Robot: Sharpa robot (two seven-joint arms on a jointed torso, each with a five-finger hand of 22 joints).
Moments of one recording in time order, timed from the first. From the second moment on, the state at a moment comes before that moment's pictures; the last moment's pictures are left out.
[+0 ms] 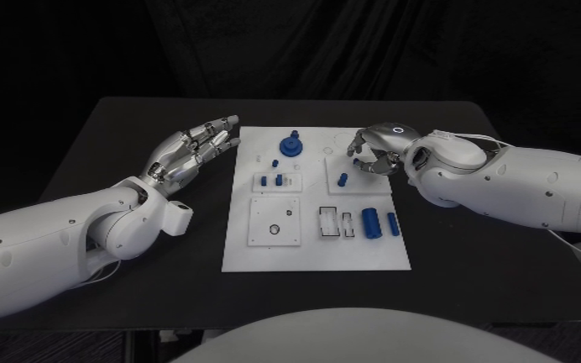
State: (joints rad) left arm 1.14 -0.94 -0.21 1.53 -0.20 -0.05 0.67; left_hand 1.42 0.20 -0.14 0.29 0.41 0.44 0.06 0.05 0.12 0.12 0.10 0.22 0.04 0.04 0.14 0.02 0.01 0.13 0.13 0.22 0.05 0.44; right arm 1.22 -0.88 -0.25 1.45 -1.60 -0.36 -0.13; right_hand 1.45 -0.14 0.32 0.17 0.50 0.83 0.10 0.09 0.42 0.54 0.11 0.66 0.76 1.29 0.02 1.23 1.17 0.12 1.27 0.12 1.05 1.31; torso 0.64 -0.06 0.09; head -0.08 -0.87
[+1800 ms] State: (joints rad) left arm 1.12 -0.92 -0.21 1.52 -0.17 0.01 0.68; left_hand 1.57 0.21 -0.14 0.28 0.50 0.50 0.11 0.06 0.10 0.11 0.11 0.25 0.04 0.11 0.21 0.04 0.03 0.15 0.23 0.29 0.08 0.49; right arm 1.18 -0.83 -0.25 1.37 -1.64 -0.41 -0.11; right_hand 1.40 -0.12 0.34 0.11 0.61 0.82 0.06 0.23 0.61 0.72 0.08 0.64 0.61 1.35 0.00 1.26 1.11 0.10 1.34 0.11 1.18 1.31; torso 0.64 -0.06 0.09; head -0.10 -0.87
